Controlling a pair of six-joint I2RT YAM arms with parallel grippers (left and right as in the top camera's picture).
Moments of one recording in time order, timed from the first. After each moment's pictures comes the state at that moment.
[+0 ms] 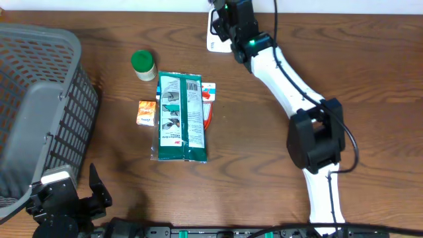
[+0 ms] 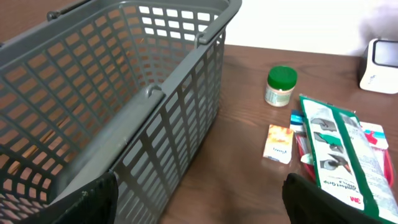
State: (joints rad) left arm -0.23 0.28 0.98 -1.07 -0.45 -0.08; right arm 0.44 2.33 2.01 -0.18 0.18 -0.28
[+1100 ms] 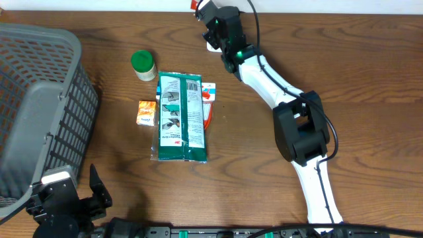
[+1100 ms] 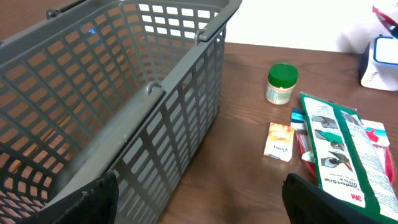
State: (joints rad) left arm -0.23 0.28 0.98 -1.07 -0.45 -0.08; right arm 0.47 2.45 2.01 0.05 0.15 -0.43
